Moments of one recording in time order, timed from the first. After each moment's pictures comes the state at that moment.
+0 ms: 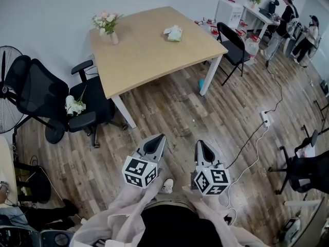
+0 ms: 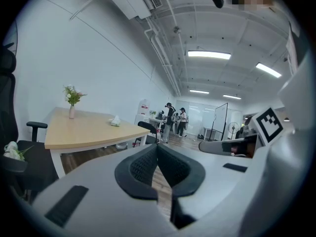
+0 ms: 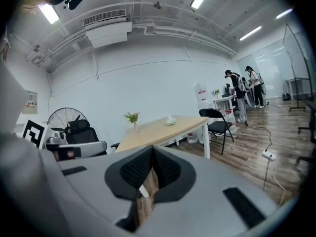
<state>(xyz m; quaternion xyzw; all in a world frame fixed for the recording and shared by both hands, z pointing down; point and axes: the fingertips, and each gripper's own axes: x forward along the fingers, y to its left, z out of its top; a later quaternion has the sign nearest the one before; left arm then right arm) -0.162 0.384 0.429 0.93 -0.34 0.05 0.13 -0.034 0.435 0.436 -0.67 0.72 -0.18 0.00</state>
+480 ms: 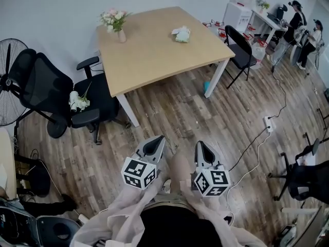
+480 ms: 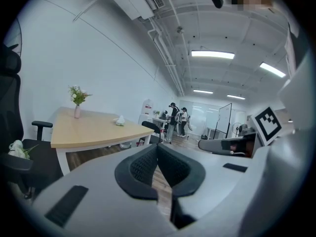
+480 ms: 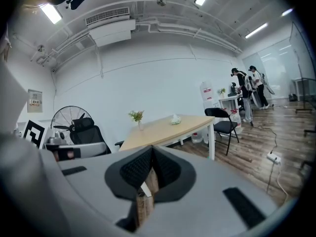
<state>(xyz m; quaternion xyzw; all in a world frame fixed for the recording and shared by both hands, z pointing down) -0.180 0.379 0.431 0.92 -0.36 0.05 0.14 -0.049 0.421 0.435 -0.65 0.74 -0.18 -0.01</state>
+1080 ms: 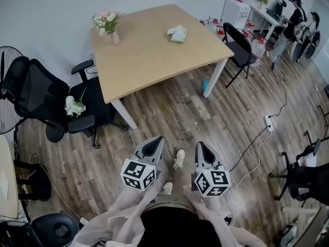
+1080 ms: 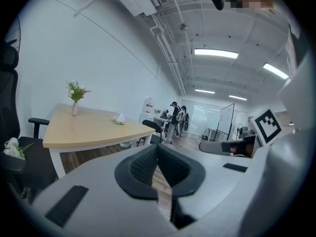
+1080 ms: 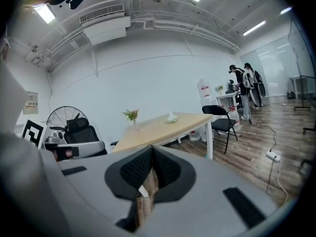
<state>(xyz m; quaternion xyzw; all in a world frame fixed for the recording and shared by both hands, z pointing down) -0.156 0.333 0.441 0.92 -0.36 0.05 0.15 -0.019 0.378 0.449 -0.66 0.73 -0.20 -0.01</state>
